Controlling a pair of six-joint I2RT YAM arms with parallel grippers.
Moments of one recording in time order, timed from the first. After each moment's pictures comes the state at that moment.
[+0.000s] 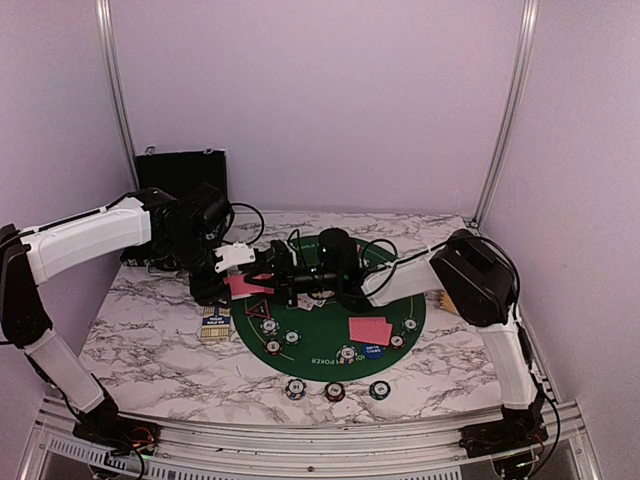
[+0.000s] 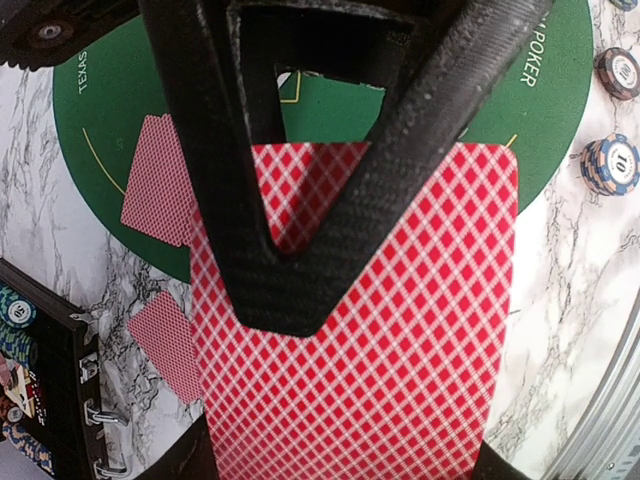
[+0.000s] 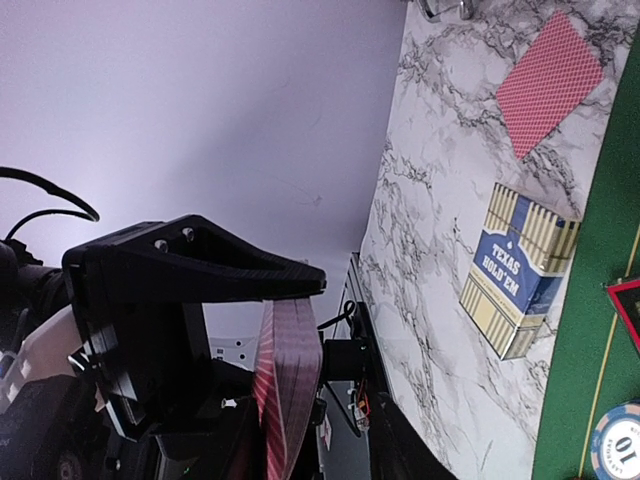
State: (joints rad) left arm -0.64 1.60 1.37 -1.01 0.07 0.65; right arm 0.84 2.29 1.45 0.77 -0.82 1.38
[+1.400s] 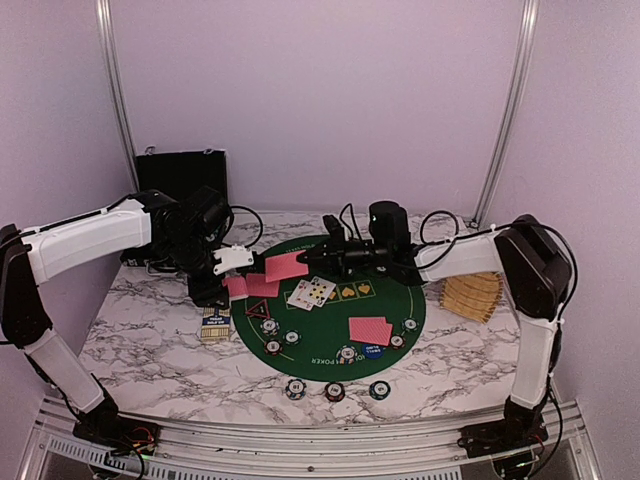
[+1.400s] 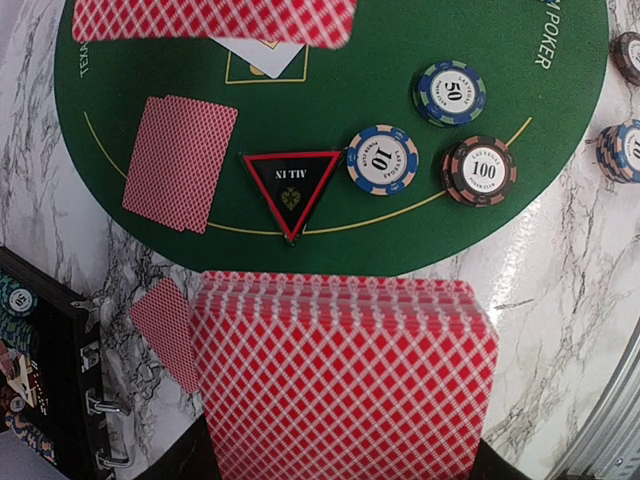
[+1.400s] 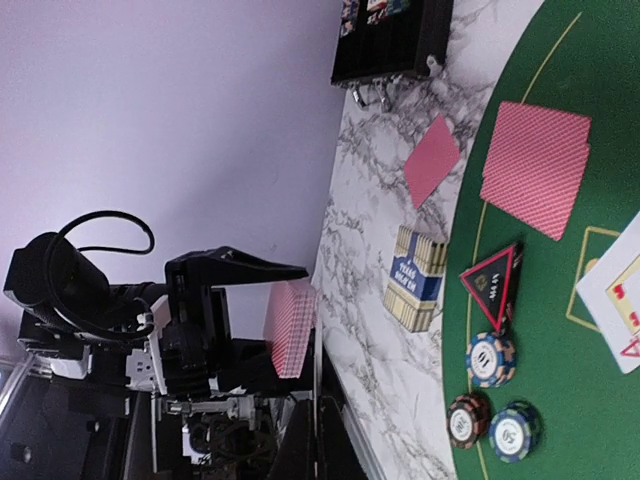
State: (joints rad) left arm -0.64 1.60 1.35 -1.01 0.03 0.65; right arm 0.65 1.99 1.23 0.54 -0.85 1.22
